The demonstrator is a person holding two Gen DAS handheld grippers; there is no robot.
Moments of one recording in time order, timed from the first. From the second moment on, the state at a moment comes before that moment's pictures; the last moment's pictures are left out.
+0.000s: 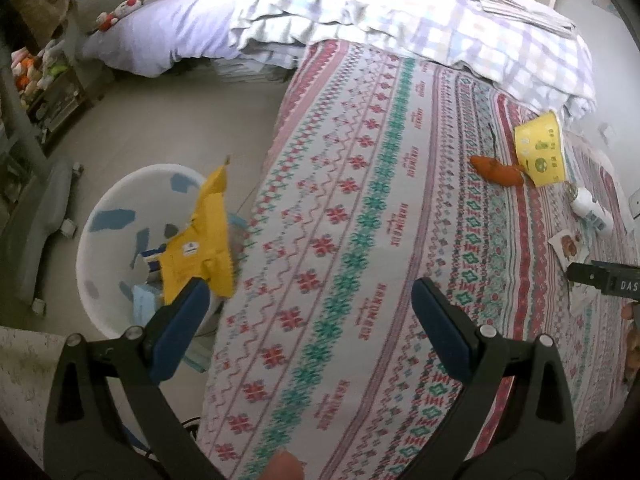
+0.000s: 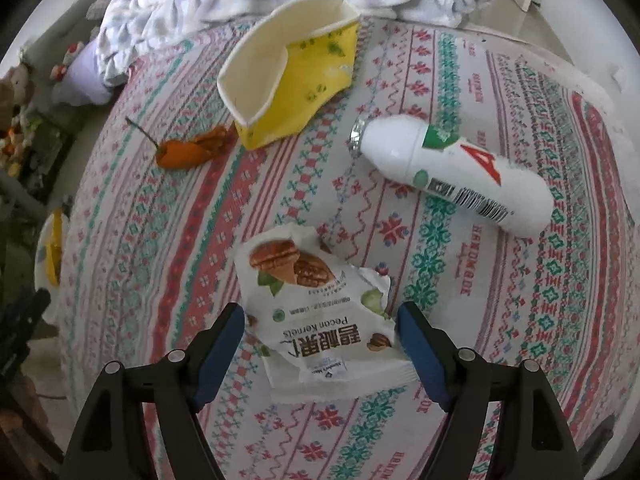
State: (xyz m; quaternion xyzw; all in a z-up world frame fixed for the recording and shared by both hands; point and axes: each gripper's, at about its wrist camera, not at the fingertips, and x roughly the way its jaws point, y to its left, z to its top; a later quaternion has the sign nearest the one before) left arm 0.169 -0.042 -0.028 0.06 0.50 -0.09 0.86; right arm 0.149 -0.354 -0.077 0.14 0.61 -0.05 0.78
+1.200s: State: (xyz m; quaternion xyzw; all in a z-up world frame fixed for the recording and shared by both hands) left arm 0.216 -0.180 -0.057 -0.07 0.45 -0.20 0.87; right arm 0.128 -0.413 -0.040 0.13 0.54 -0.10 0.83
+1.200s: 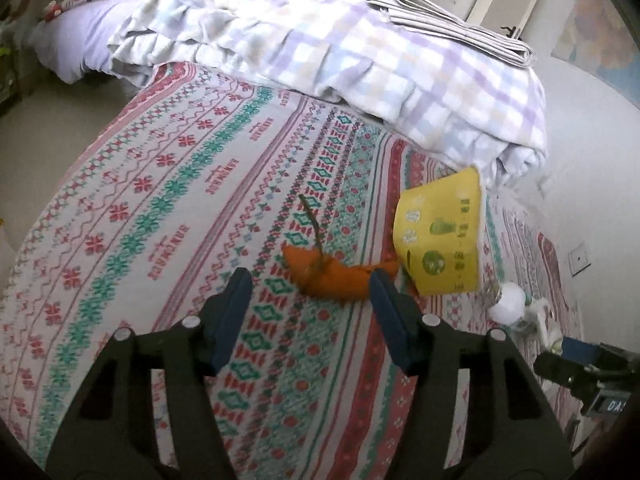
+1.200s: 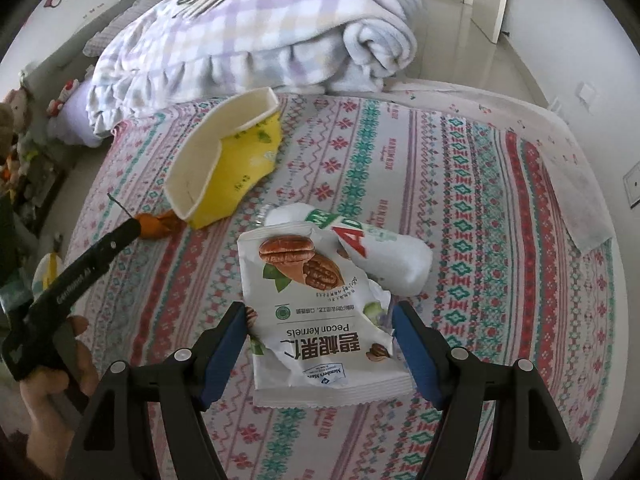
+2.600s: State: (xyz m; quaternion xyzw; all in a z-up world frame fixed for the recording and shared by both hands) left arm 0.188 -0.073 -0.001 -0.03 0.42 -0.14 0.90; right arm 0.133 -0.330 -0.004 0.12 0.50 -0.07 0.86
